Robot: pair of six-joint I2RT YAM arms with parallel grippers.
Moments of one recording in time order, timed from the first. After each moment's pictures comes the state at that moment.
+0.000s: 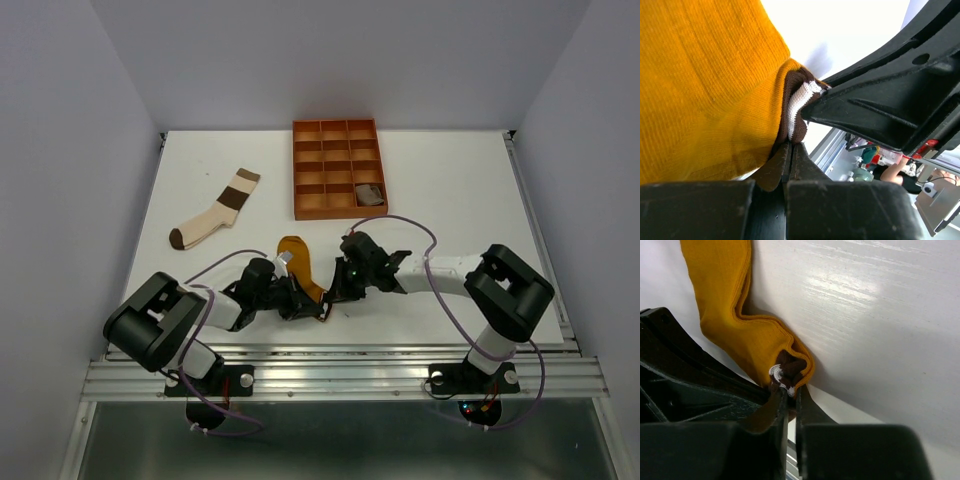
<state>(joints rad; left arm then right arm) -0.59 1.45 0.22 0.58 0.56 -1.08 0.86 1.68 0.85 -0.08 -0.24 0.92</state>
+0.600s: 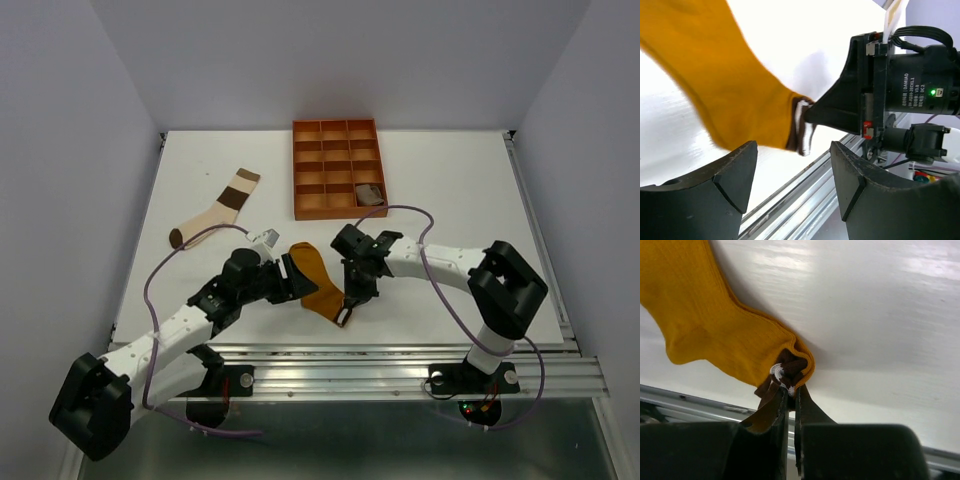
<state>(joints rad) -0.60 0.92 0.36 0.03 0.31 -0.83 0.88 1.71 1.09 -0.66 -0.04 0.88</state>
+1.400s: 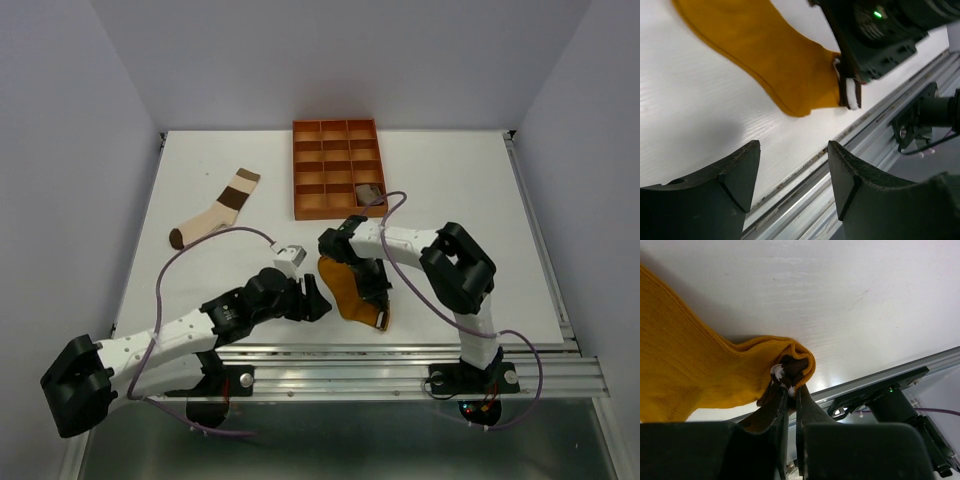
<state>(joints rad) -0.92 0.90 0.38 -0.03 0.02 -0.75 0.88 2.01 1.43 -1.31 0.23 0.79</state>
